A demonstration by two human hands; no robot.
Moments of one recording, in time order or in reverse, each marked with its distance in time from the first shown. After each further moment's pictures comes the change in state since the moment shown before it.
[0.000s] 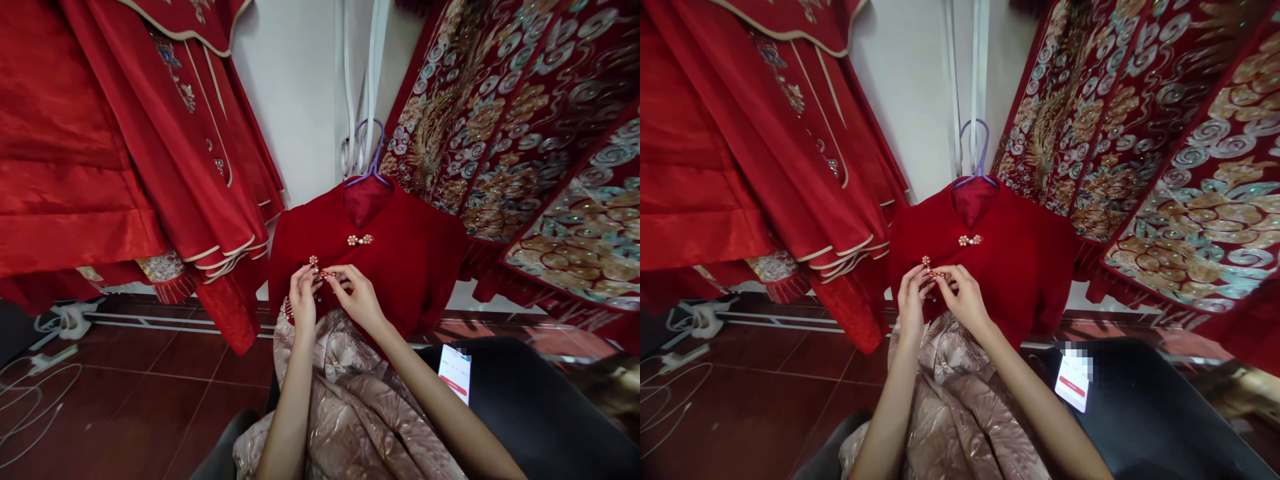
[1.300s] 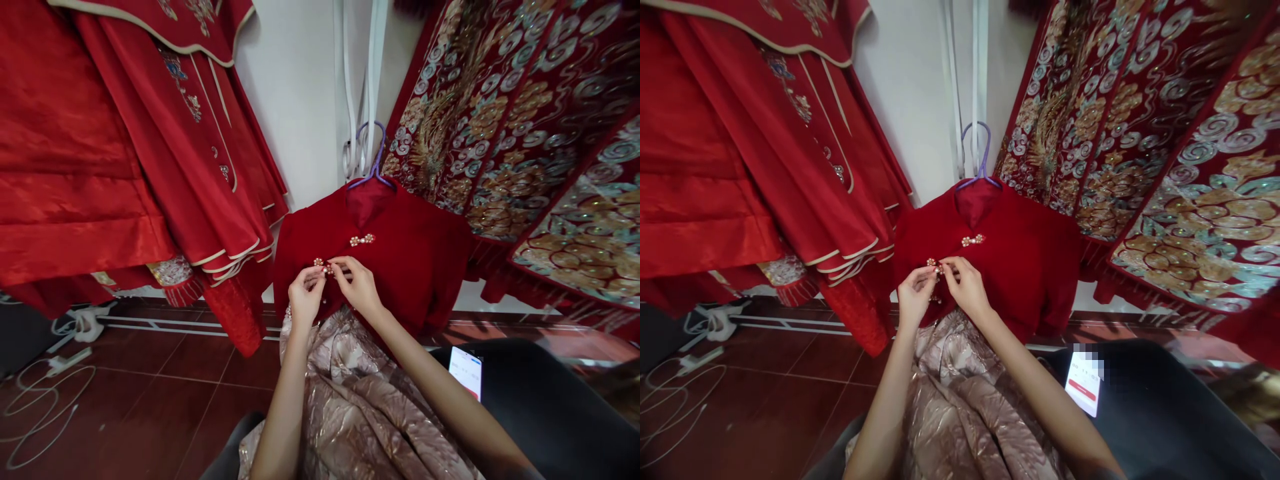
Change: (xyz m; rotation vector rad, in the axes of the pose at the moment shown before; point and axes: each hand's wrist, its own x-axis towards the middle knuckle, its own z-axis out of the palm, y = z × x) left_hand 0.022 0.006 -0.008 0.275 -0.157 0.148; right_hand 0.022 0.020 0.008 -0.055 0.071 -0.027
